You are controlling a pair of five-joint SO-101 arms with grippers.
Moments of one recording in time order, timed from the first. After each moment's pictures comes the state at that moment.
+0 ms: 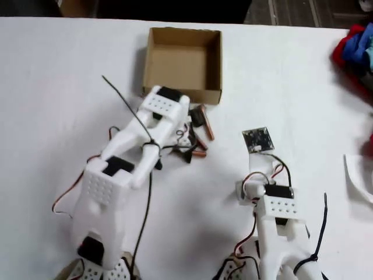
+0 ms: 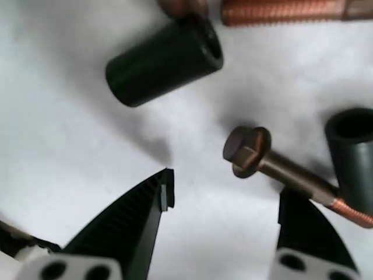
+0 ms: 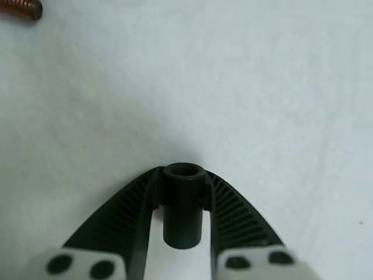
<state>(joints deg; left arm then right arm) 15.6 38.9 -16.9 92.4 55.1 1.7 -43.5 77.6 43.4 18.0</state>
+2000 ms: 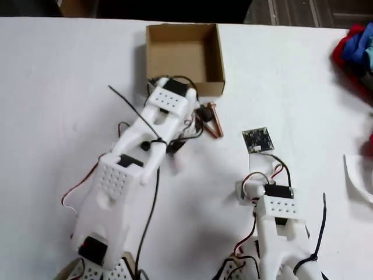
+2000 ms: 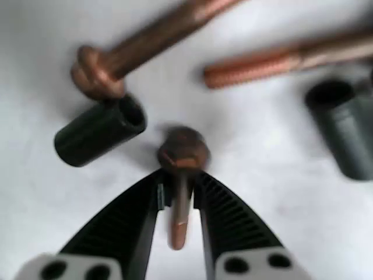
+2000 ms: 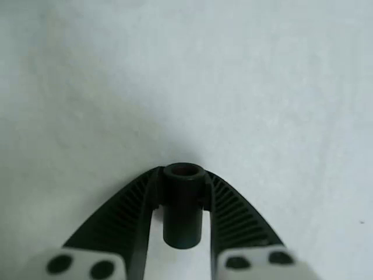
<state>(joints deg) 17.6 51.3 -34.6 96.5 45.1 1.7 -43.5 77.8 43.4 18.0</state>
